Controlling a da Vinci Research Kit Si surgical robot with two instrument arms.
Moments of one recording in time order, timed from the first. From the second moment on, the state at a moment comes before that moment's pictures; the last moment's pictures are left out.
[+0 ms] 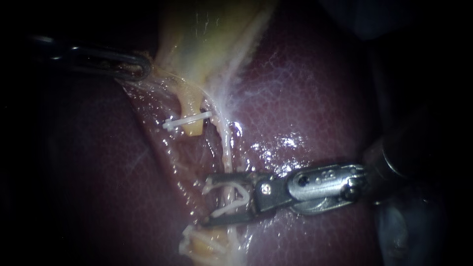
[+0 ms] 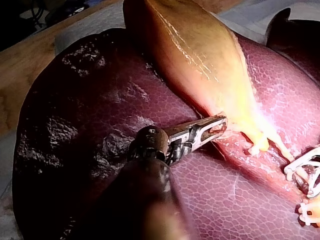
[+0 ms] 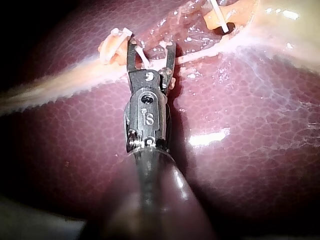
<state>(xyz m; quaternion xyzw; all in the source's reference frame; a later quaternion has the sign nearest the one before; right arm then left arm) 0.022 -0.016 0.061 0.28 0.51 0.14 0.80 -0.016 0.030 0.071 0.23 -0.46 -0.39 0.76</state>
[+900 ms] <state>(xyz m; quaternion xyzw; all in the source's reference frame) 0.017 -0.012 0.057 0.29 0.50 0.18 0.80 -0.016 0.030 0.071 0.23 -0.46 -0.39 0.76</state>
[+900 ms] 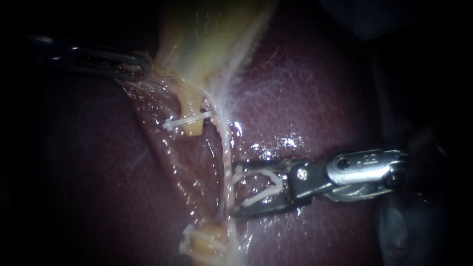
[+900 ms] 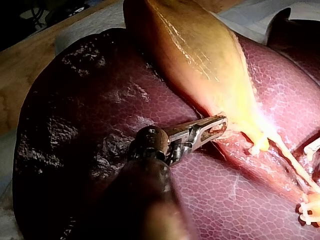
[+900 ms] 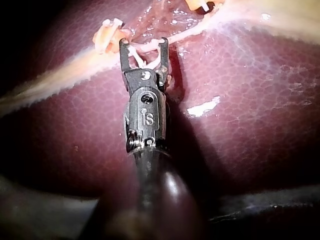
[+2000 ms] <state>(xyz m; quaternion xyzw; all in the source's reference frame) 0.019 -0.014 0.065 0.42 0.53 0.27 0.69 -0.016 0.030 0.071 0.23 -0.46 -0.39 0.76</state>
